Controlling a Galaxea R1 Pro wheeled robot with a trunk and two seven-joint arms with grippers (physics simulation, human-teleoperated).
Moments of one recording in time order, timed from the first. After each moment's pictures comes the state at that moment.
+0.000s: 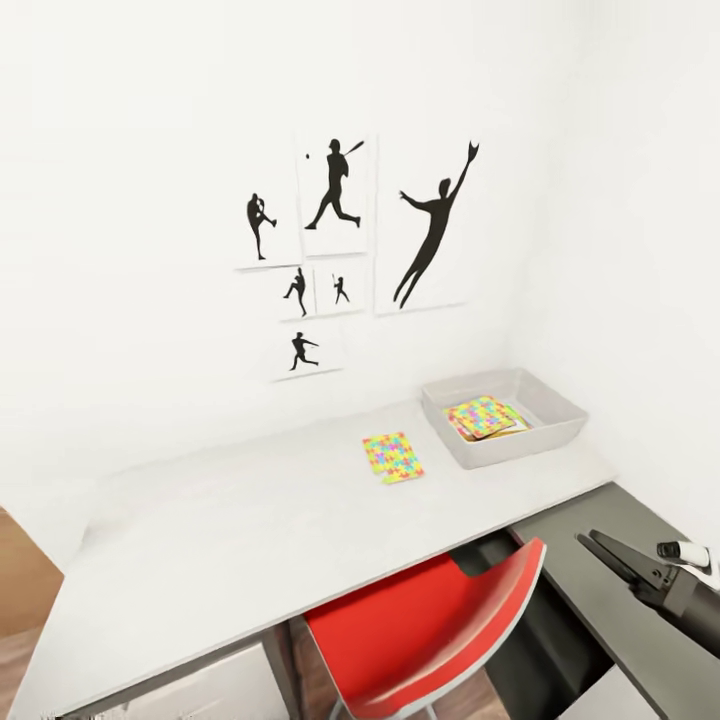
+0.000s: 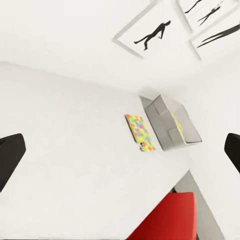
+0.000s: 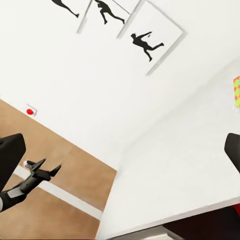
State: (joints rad) left arm -0.98 0.96 -0.09 -0.02 0.51 0.48 -1.57; right arm -0.03 -0.28 -0.58 -1.59 -0.75 0.93 1.10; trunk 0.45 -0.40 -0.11
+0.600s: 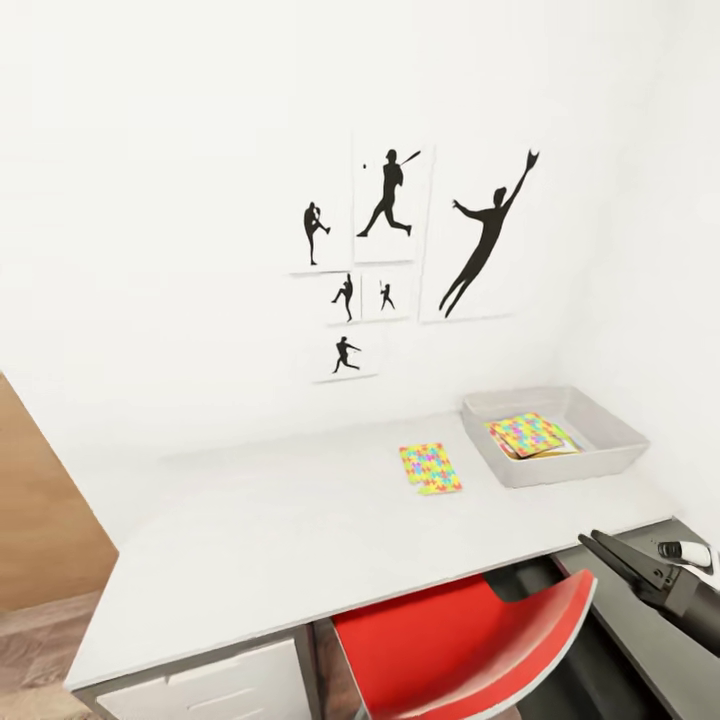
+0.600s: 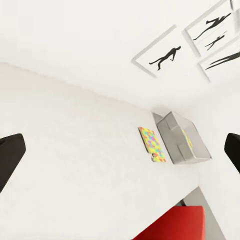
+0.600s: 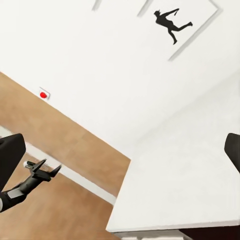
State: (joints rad) left arm -0.98 0.96 -0.09 -0.01 0.51 0.48 -1.57; right arm -0.03 -0.28 -0.59 -1.59 -0.75 0.93 1.10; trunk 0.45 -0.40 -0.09
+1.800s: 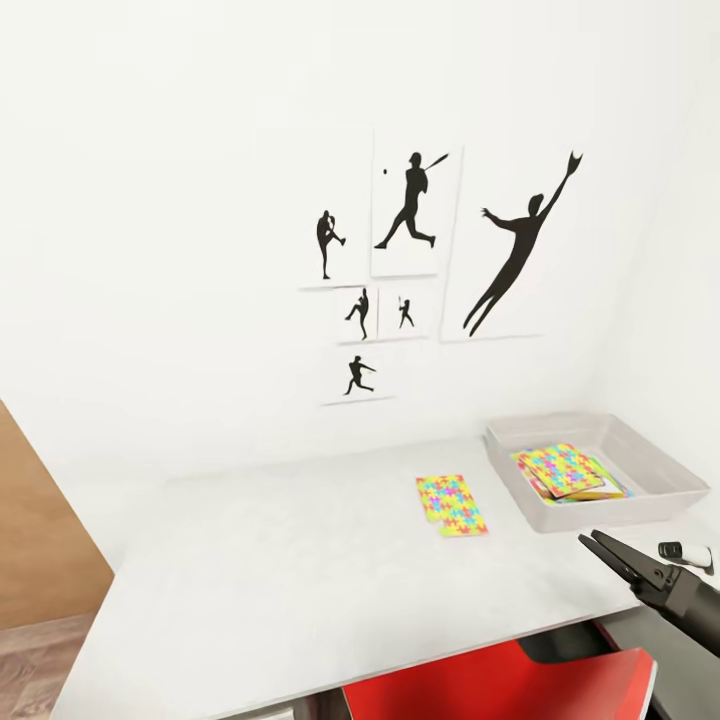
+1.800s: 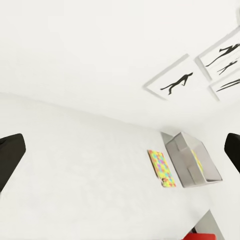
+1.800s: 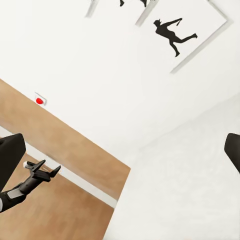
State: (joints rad) left arm -0.98 0.97 -0.09 -0.01 0.51 0.48 -1.57; right arm -0.03 -0.28 -0.59 -1.59 -0.75 0.93 1.10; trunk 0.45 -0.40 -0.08
